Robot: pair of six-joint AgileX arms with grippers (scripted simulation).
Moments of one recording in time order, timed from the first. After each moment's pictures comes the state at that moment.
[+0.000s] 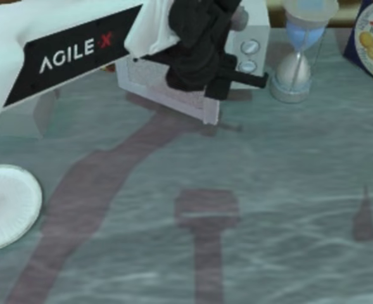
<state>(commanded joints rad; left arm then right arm) -0.67 2.08 1.79 -0.77 -0.15 -0.25 0.00 0.00 0.00 0.00 0.00 0.00</state>
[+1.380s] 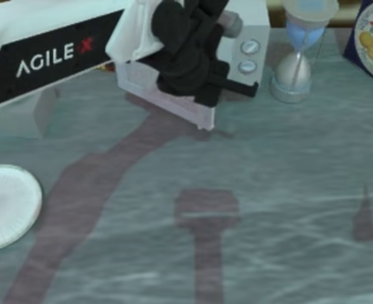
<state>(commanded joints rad) -0.65 2.01 1.69 -0.73 -0.10 -0.17 0.00 0.00 0.00 0.00 0.00 0.00</state>
